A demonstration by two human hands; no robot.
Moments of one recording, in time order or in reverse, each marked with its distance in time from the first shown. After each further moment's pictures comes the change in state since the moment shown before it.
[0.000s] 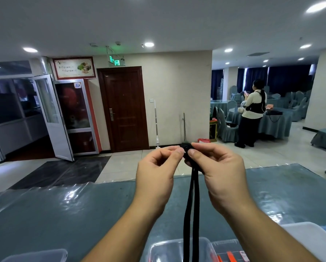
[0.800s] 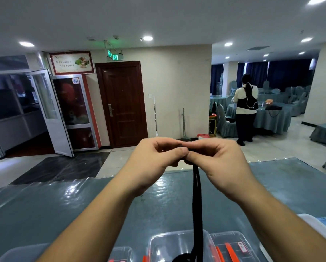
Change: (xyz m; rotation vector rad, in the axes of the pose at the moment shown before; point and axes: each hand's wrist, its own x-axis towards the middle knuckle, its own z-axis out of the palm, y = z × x) left_hand 0.019 0.029 -0.020 0.251 -0.367 -0.092; right_hand 0.007 -0.016 -0.016 -0.276 -0.298 -0.042
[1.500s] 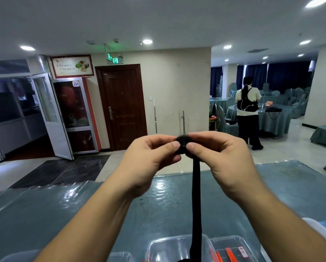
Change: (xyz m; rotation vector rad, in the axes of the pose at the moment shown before) left_hand 0.004 0.011 0.003 -0.299 0.049 -0.081; right_hand 0.006 -0.003 -0.009 0.079 0.072 -0.076
